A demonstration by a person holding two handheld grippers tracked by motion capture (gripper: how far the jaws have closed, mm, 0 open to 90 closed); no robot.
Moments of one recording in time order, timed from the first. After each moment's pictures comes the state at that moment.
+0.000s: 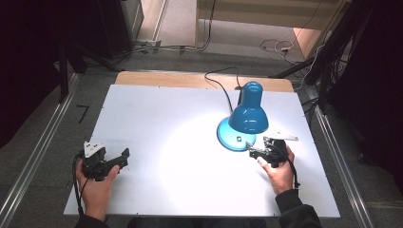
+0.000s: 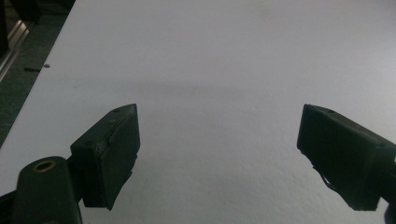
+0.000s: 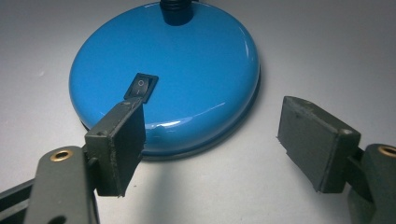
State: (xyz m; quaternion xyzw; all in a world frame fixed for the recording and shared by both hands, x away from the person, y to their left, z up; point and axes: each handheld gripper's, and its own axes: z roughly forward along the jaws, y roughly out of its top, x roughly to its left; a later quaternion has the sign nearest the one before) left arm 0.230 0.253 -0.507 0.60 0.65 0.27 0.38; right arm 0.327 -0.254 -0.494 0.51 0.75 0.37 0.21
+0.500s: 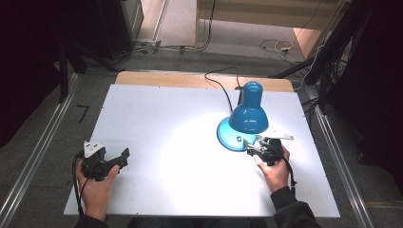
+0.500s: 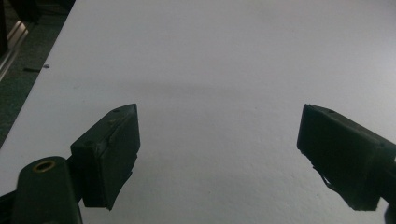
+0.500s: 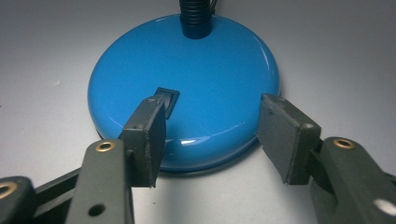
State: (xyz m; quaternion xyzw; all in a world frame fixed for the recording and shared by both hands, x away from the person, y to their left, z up) left arm 0.230 0.253 -0.507 0.60 0.65 0.27 0.38; right arm 0.328 -0.241 -0.492 0.50 0.75 0.38 0.22
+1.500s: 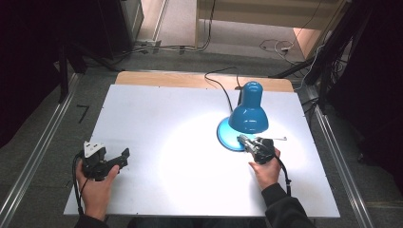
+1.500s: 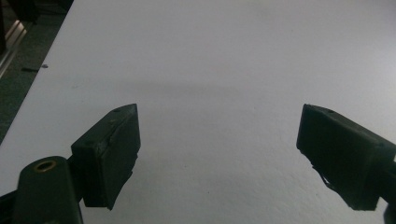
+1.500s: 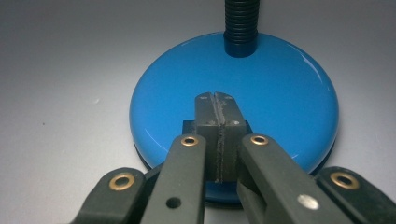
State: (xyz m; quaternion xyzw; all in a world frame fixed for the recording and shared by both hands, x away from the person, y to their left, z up) left arm 0.230 0.253 -0.507 0.60 0.65 0.27 0.38; right arm 0.332 -0.221 -0.501 0.48 0.74 0.43 0.20
